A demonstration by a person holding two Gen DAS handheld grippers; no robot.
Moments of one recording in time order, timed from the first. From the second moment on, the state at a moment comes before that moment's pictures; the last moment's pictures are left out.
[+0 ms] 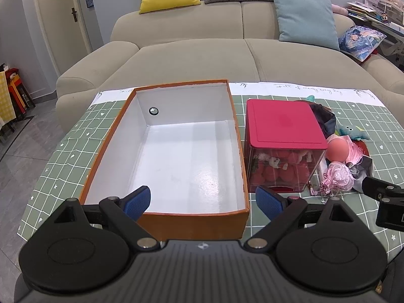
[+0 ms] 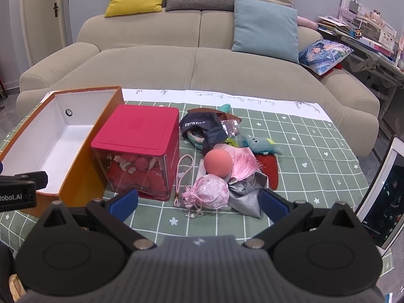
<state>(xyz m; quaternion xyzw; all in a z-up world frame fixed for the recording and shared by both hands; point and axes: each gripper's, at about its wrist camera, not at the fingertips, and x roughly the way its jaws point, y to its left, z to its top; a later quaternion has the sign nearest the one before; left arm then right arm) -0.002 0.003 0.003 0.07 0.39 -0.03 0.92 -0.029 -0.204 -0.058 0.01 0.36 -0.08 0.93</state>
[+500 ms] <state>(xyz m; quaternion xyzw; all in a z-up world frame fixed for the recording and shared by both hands) -0.003 0.000 0.003 0.08 0.39 -0.03 0.92 -0.030 -0.205 -0.059 0.01 0.36 -0.08 0.93</state>
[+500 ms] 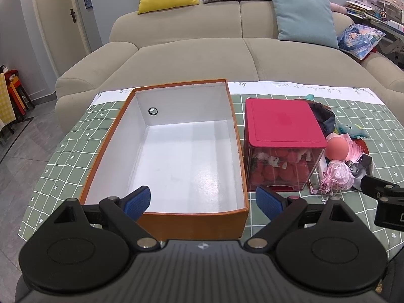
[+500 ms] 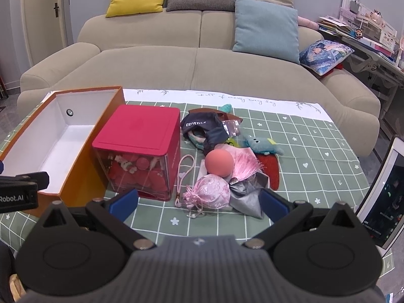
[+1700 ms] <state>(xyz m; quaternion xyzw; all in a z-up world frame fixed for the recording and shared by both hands) 0.015 -0.084 -0.005 0.12 0.39 -0.20 0.89 0.006 -0.309 -0.079 0.03 0.34 -0.02 0.94</state>
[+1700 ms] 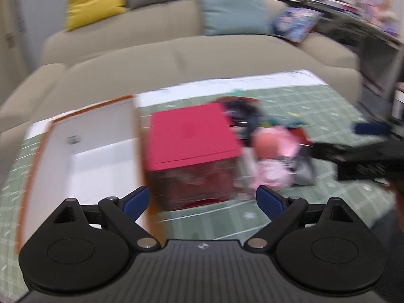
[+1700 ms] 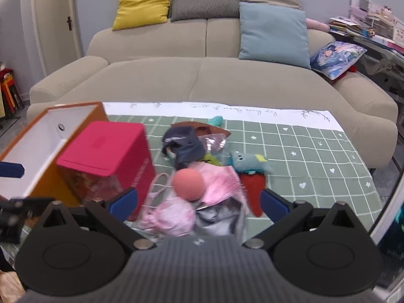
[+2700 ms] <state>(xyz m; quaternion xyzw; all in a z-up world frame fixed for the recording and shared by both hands) 0.042 -0.216 -0.116 0.25 0.36 -0.32 0.84 0.065 -0.401 -0.195 0.12 0.45 0.05 0.88</state>
